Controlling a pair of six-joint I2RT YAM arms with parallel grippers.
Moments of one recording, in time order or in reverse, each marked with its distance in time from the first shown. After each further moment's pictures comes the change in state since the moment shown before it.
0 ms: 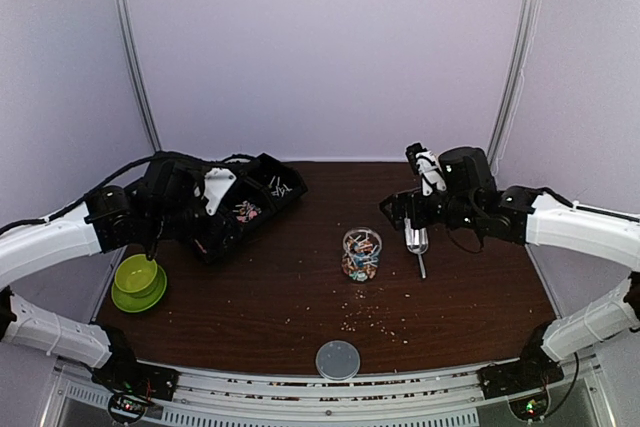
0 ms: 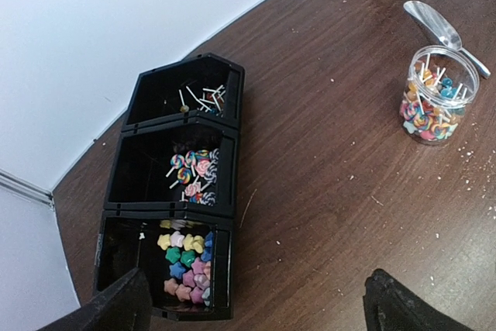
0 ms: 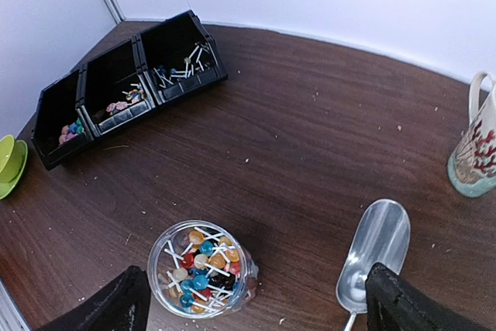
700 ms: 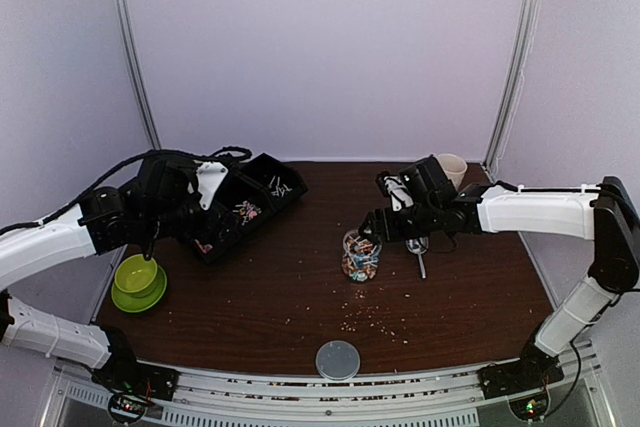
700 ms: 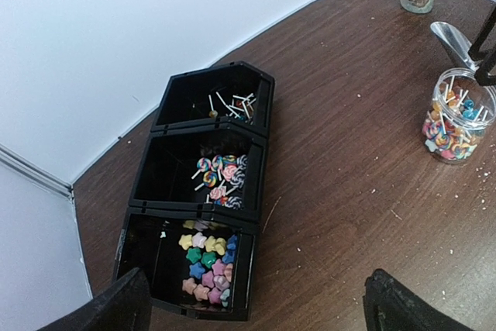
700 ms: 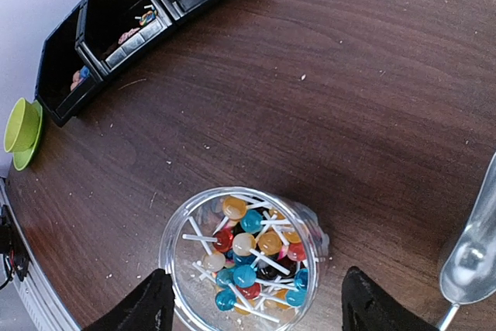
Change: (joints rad) left arm 0.000 -0.032 -0.007 0.023 -0.079 -0.021; right arm -0.035 0.312 0.114 -0.046 -0.239 0.163
